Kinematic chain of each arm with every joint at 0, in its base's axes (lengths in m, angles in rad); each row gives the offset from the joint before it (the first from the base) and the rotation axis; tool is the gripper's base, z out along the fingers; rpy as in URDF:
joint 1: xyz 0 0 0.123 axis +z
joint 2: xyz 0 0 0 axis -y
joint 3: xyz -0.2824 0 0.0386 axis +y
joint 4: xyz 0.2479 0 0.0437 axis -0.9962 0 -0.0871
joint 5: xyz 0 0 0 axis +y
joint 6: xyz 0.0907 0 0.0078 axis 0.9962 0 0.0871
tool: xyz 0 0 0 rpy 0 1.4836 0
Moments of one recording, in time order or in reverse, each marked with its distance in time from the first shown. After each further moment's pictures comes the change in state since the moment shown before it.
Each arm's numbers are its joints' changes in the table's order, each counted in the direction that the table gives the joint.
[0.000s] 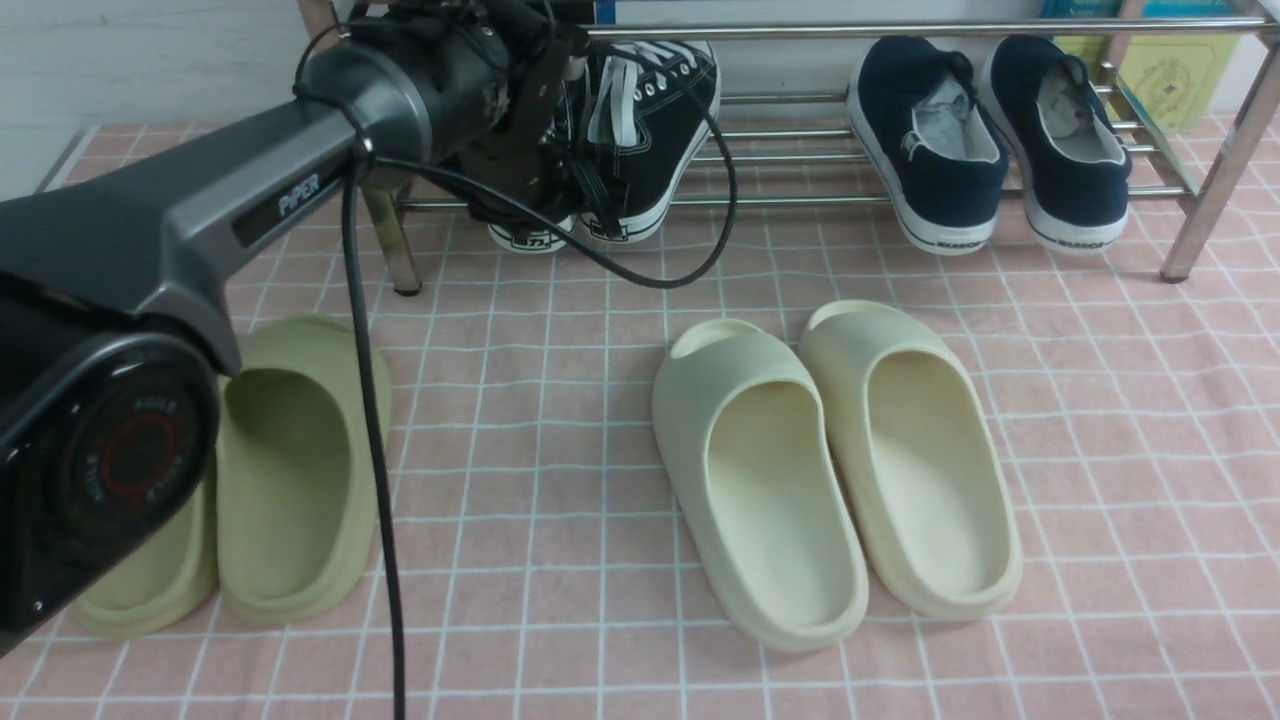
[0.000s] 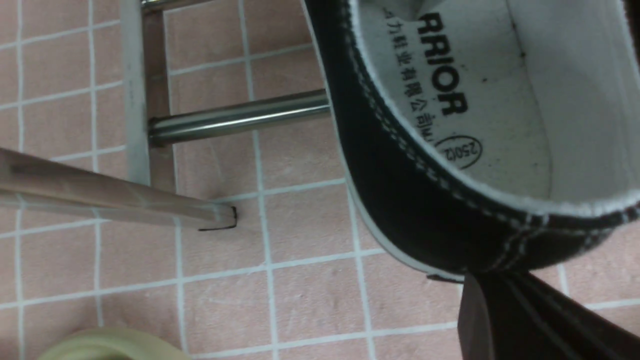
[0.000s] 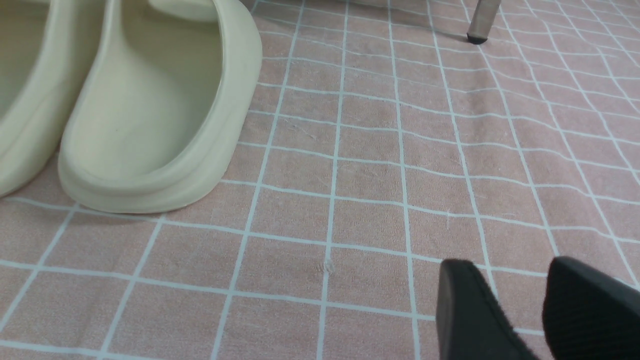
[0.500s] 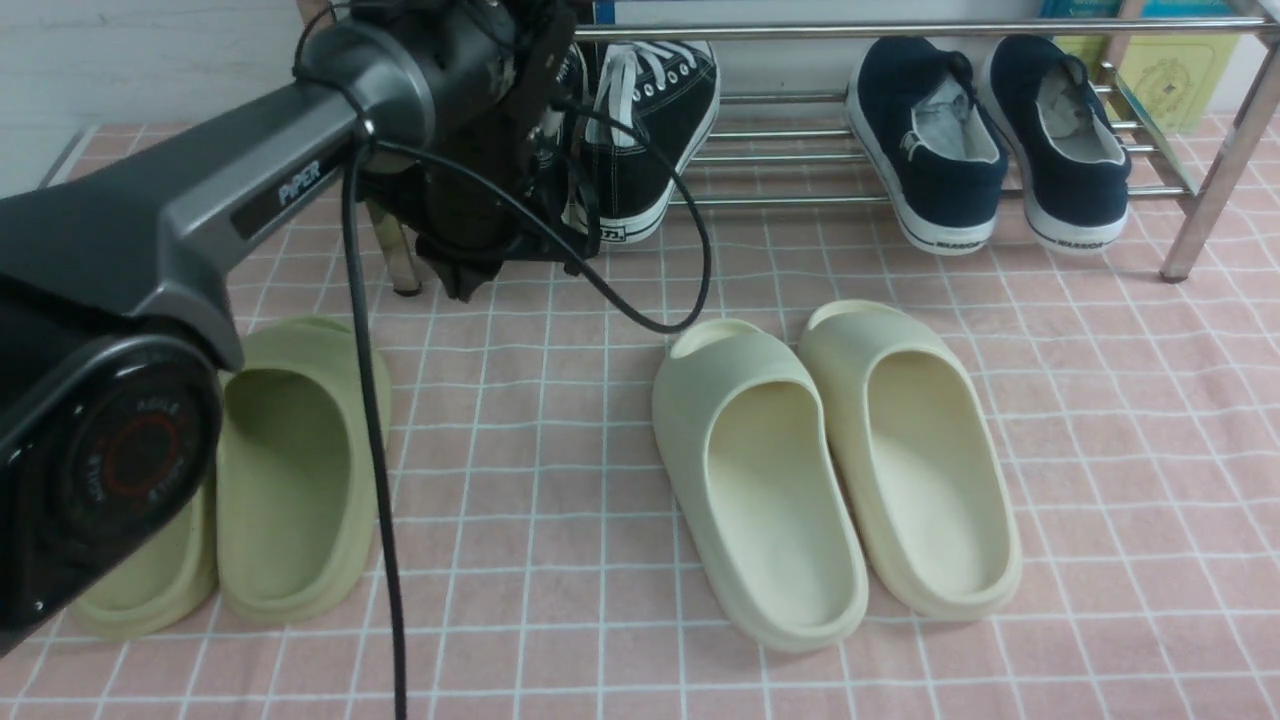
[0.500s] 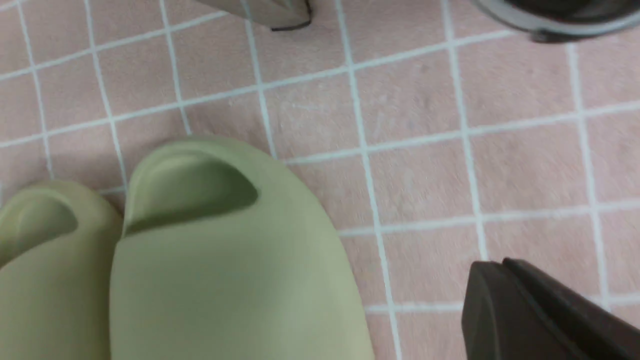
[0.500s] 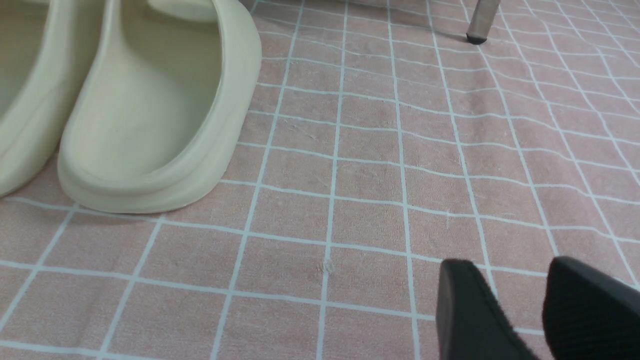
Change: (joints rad) right arm 0.000 0.000 0.000 0.000 0.000 0.000; left arm 0.015 0.000 -0.024 -0.001 0.332 0.104
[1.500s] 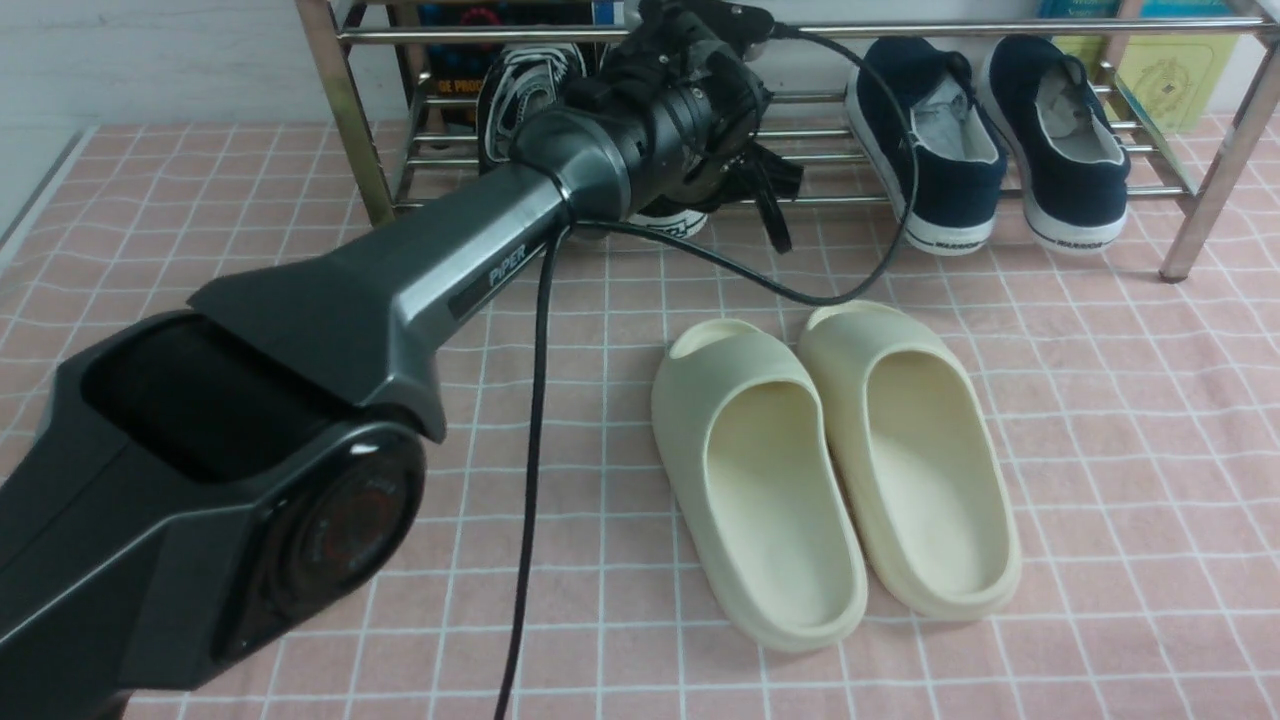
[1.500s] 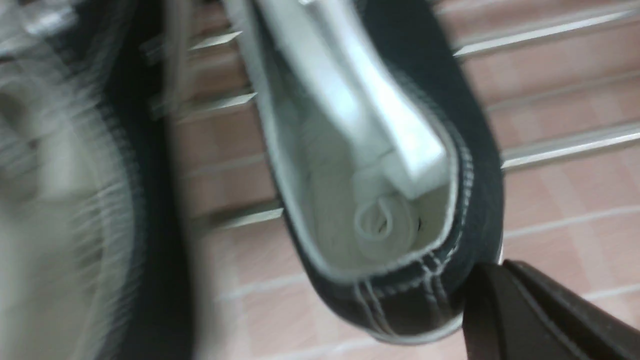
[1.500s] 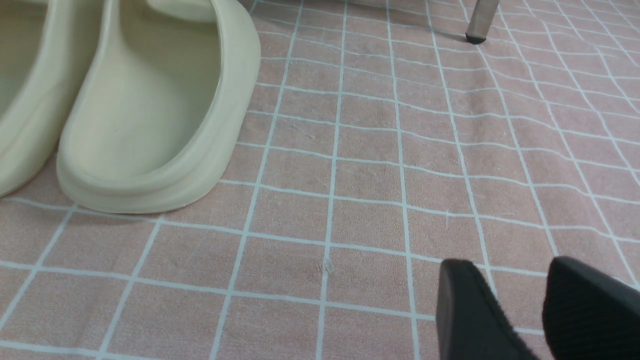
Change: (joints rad) right arm 0.000 0.000 0.000 0.000 0.000 0.000; left arm -0.186 -0.173 -0.254 -0.168 -0.323 -0.292
